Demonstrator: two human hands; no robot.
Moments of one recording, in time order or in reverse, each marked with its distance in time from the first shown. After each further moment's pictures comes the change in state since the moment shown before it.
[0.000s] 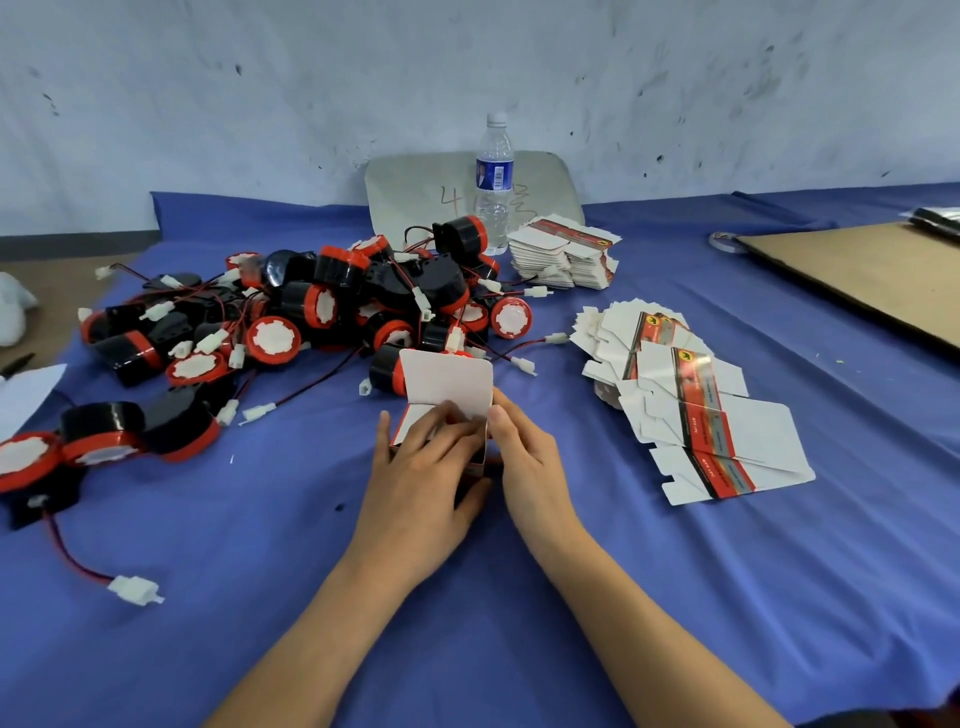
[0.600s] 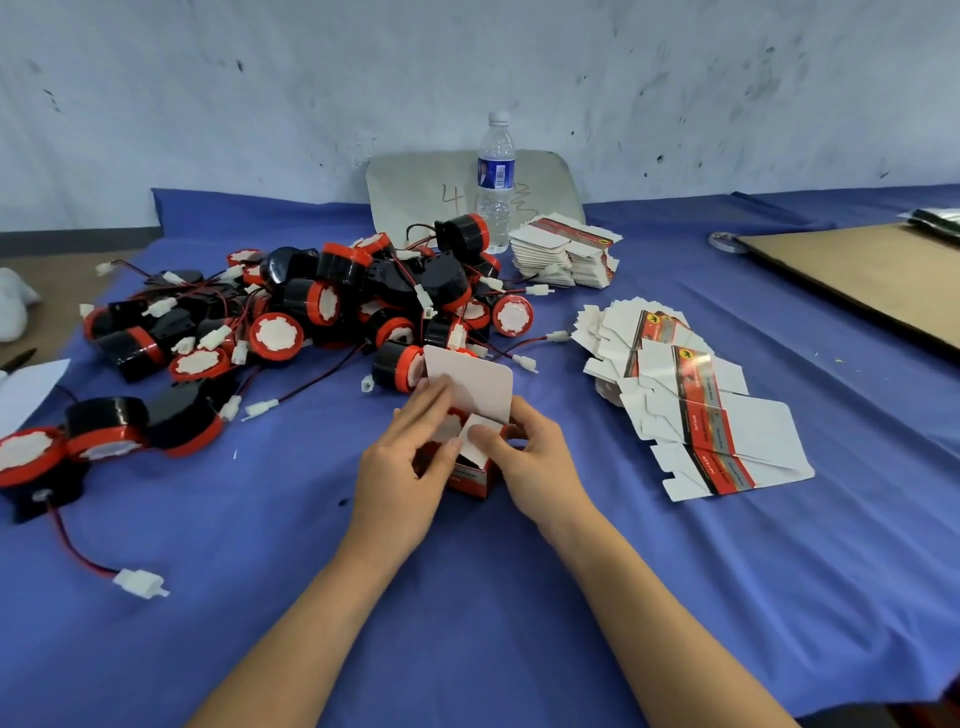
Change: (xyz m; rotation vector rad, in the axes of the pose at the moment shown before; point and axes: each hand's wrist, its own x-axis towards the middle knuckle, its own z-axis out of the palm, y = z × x) left_hand 0.002 -0.009 0.001 -0.596 0.278 -0.135; right_hand 0.006 -0.005 -0.009 -0.133 -0.073 -0.004
